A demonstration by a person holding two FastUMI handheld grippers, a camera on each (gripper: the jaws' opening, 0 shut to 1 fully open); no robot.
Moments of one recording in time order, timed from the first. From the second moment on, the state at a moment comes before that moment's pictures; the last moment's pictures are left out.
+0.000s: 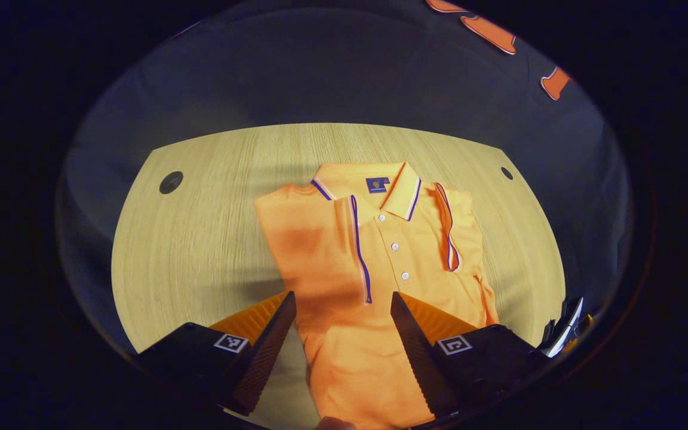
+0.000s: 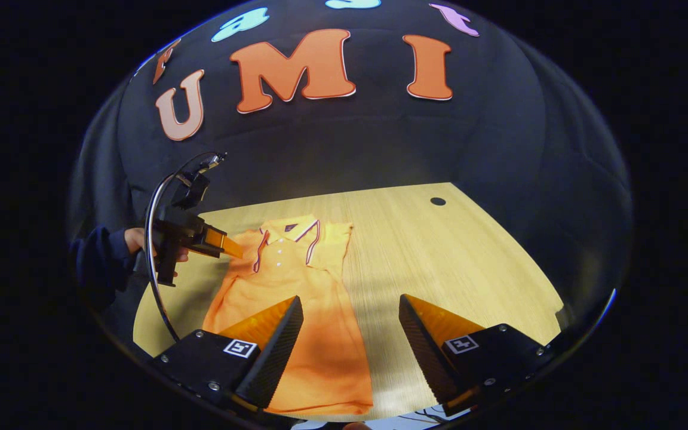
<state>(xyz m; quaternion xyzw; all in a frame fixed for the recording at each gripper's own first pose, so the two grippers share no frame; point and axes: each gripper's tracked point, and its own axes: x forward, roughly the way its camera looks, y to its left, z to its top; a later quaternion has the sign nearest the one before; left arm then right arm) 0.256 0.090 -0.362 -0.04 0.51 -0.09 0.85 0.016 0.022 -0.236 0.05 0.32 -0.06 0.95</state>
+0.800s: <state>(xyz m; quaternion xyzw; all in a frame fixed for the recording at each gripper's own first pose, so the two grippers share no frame) 0.052 0.113 -0.356 -0.03 0.51 -0.06 0.86 -0.063 0.037 -0.326 0.03 0.44 0.06 0.89</state>
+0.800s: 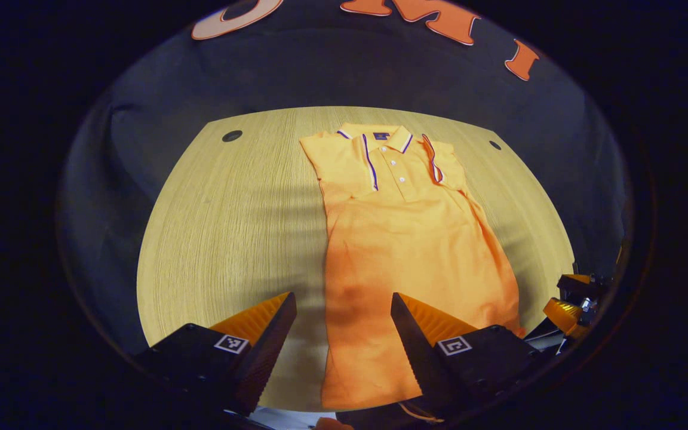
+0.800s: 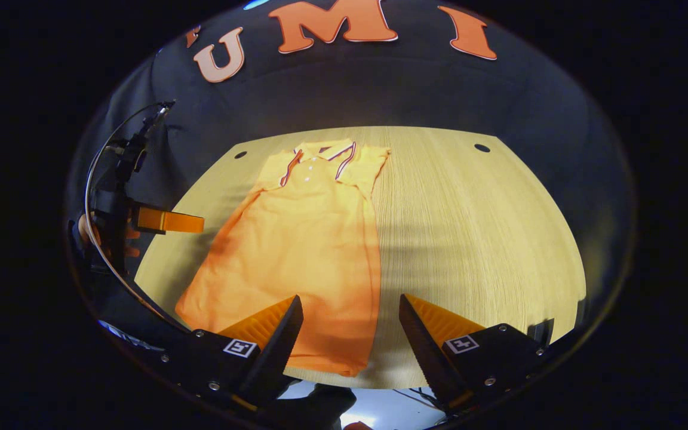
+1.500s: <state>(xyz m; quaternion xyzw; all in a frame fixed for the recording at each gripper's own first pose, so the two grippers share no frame) -0.055 0.118 -0.397 0.00 0.49 -0.03 0.87 -0.128 0.040 -0.388 0.01 0.52 0.10 0.85</state>
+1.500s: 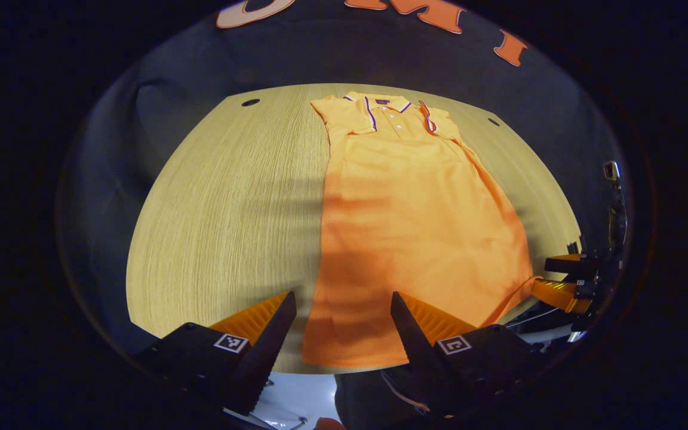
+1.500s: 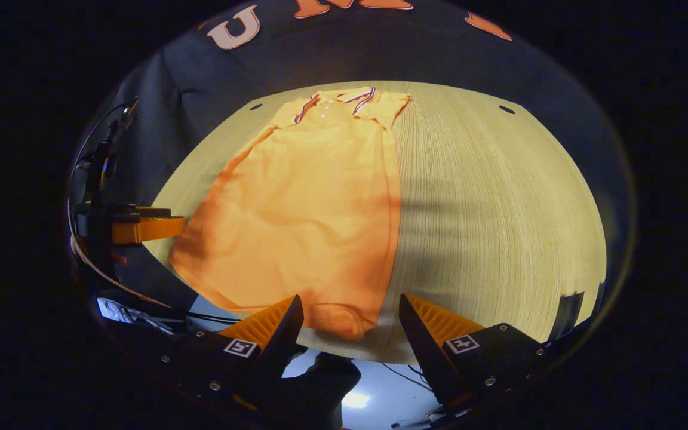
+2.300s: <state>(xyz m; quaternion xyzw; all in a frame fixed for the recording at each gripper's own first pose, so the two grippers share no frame) -0.077 0.095 -0.436 0.02 0.38 -0.06 0.92 -0.130 0.044 -0.407 -0.06 0.45 0.12 0.88</state>
